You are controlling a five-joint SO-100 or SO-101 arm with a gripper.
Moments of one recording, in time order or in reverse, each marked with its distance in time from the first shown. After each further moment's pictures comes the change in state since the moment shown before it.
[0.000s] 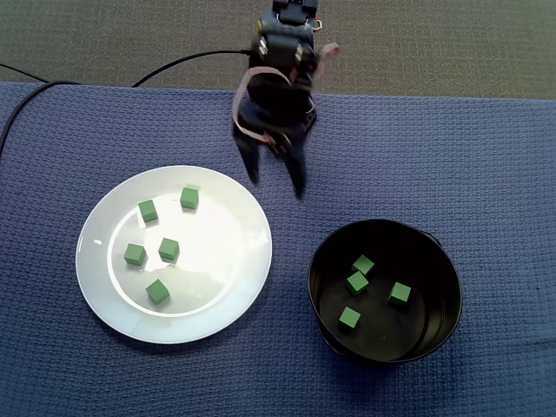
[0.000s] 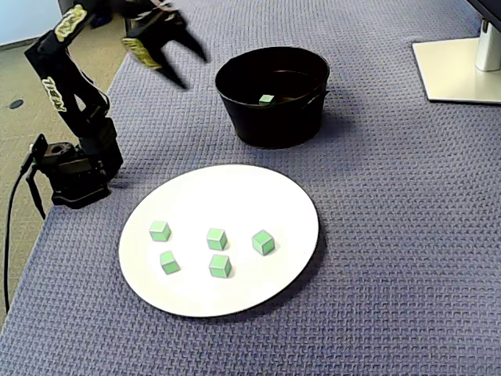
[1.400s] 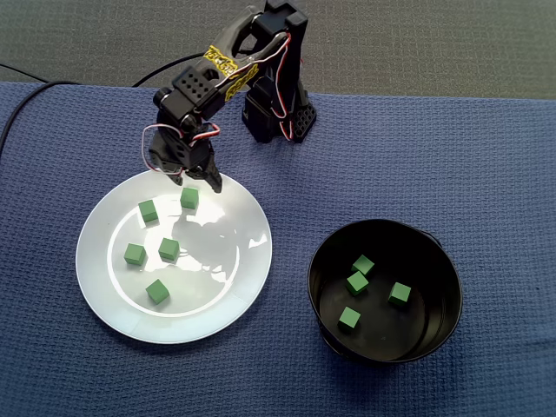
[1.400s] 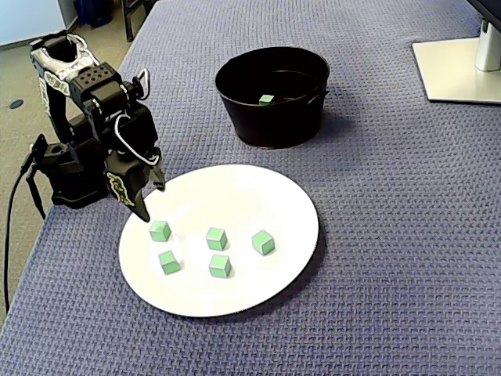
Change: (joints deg) arm 33.5 -13.6 37.5 -33.4 -46.8
